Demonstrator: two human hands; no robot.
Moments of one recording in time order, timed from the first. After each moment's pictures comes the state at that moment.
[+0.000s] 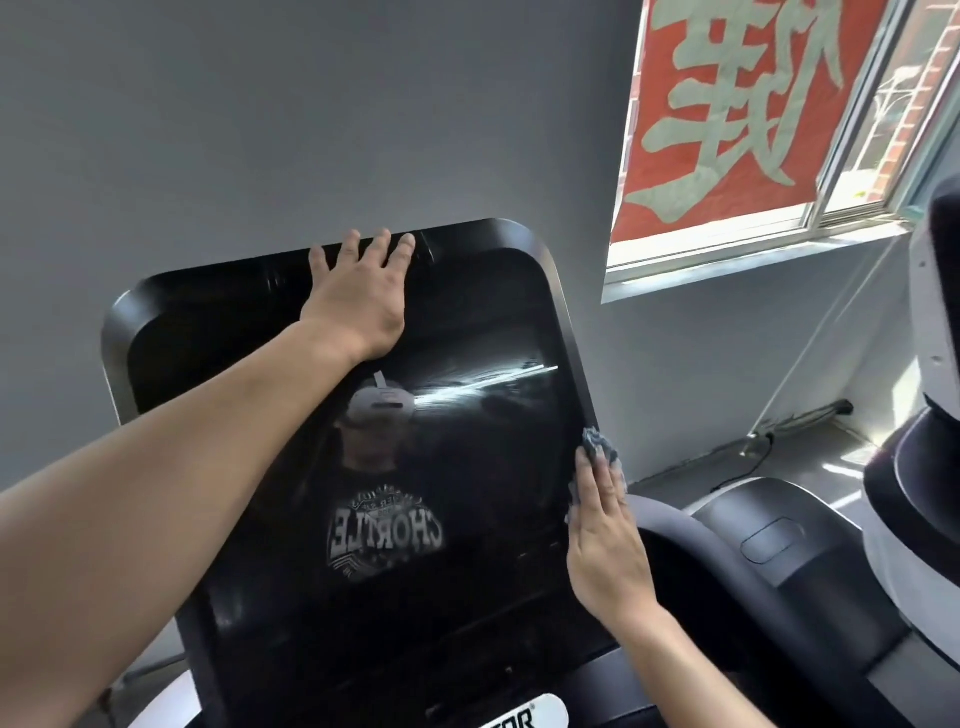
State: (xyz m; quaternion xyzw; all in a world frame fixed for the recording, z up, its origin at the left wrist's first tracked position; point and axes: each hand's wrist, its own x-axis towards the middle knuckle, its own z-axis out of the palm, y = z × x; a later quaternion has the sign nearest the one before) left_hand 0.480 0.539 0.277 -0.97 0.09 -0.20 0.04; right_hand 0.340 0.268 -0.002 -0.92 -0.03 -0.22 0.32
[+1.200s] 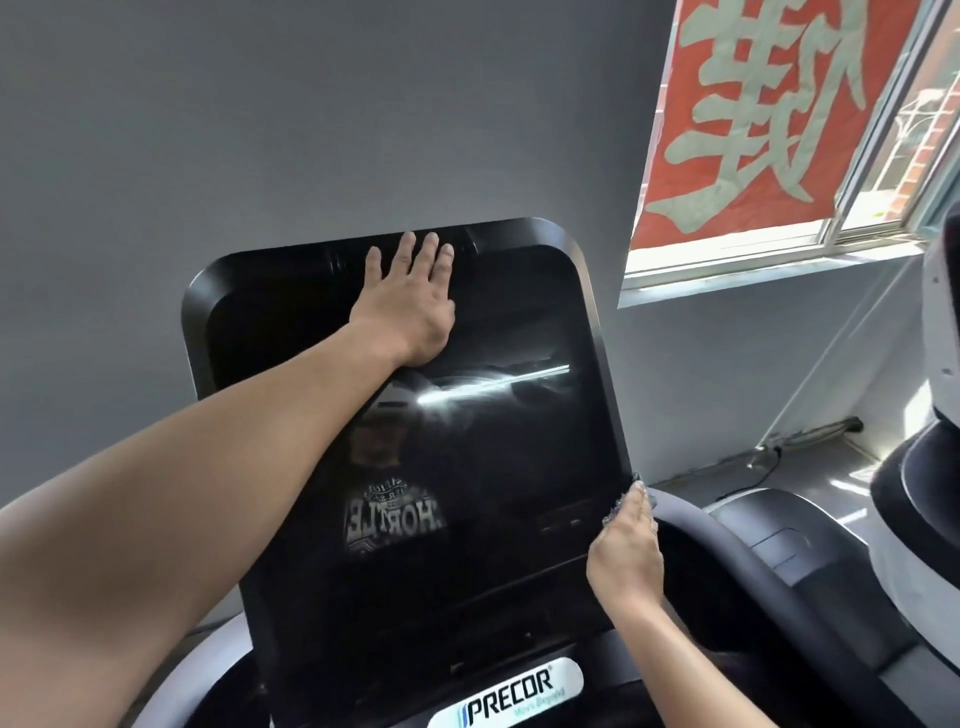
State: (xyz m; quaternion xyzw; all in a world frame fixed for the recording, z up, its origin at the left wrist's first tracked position) left_hand 0.447 0.550 0.266 -0.98 0.12 -0.16 0.05; right_hand 0.318 0.290 -0.015 -0.91 0.20 -0.15 0.34
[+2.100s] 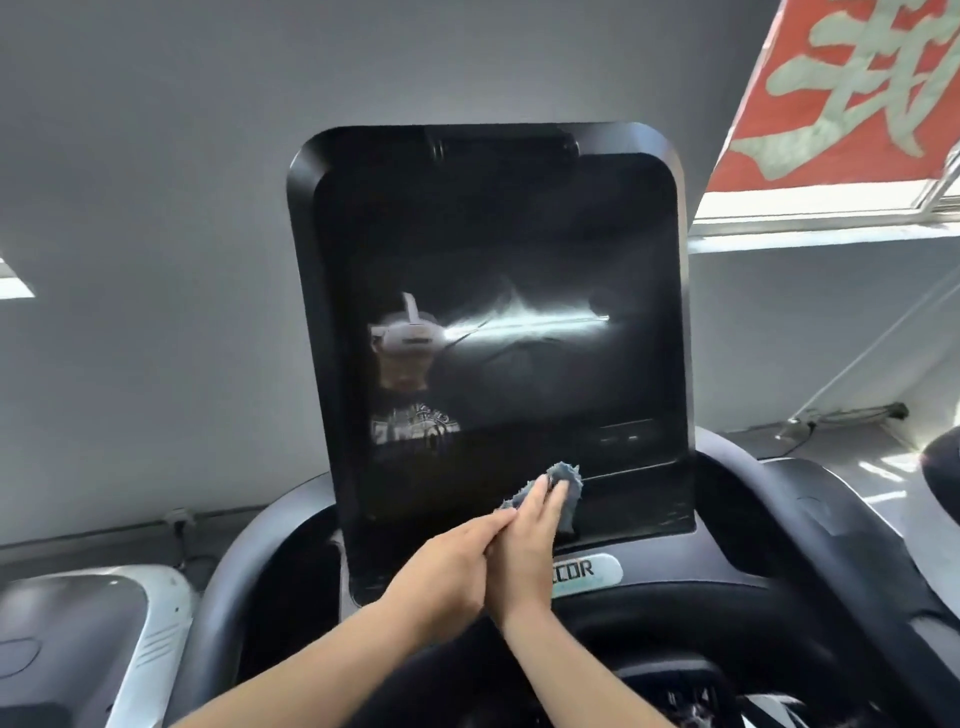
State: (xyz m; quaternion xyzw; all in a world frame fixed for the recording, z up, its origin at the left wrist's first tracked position) left_hand 0.172 0.588 0.009 -0.92 0.14 0.07 -0.37; right_hand 0.192 0.489 -0.035 -0.85 0.06 -0.18 0.49
